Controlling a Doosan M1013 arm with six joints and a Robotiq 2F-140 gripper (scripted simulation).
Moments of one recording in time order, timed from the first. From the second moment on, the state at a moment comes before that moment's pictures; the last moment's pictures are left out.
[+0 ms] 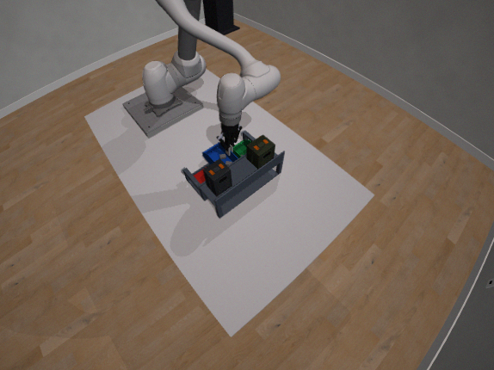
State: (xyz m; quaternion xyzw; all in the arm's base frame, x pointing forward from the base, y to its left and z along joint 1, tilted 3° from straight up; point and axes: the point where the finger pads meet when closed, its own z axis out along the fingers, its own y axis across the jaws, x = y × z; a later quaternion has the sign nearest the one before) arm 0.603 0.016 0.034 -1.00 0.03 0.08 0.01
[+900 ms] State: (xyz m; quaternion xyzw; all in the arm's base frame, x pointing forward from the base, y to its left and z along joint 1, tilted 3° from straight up) arm 0.603 0.016 0.042 -1.00 0.03 0.08 0.01
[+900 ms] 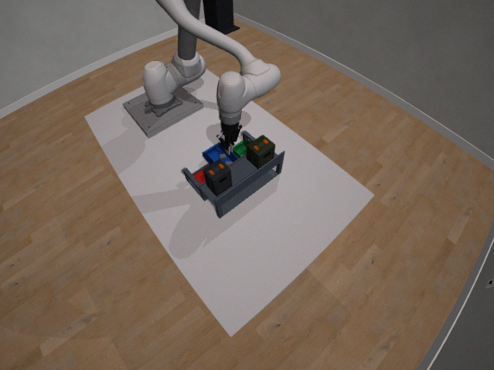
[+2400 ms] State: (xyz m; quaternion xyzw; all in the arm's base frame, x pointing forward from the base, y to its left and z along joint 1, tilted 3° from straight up) arm 0.606 0.014 0.104 -1.00 0.03 0.08 0.01
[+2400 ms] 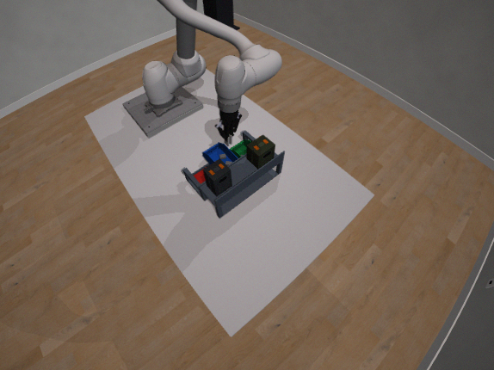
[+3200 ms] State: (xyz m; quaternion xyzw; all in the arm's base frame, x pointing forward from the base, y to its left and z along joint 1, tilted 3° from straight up) arm 0.607 0.013 0.131 -1.00 0.03 0.08 0.01
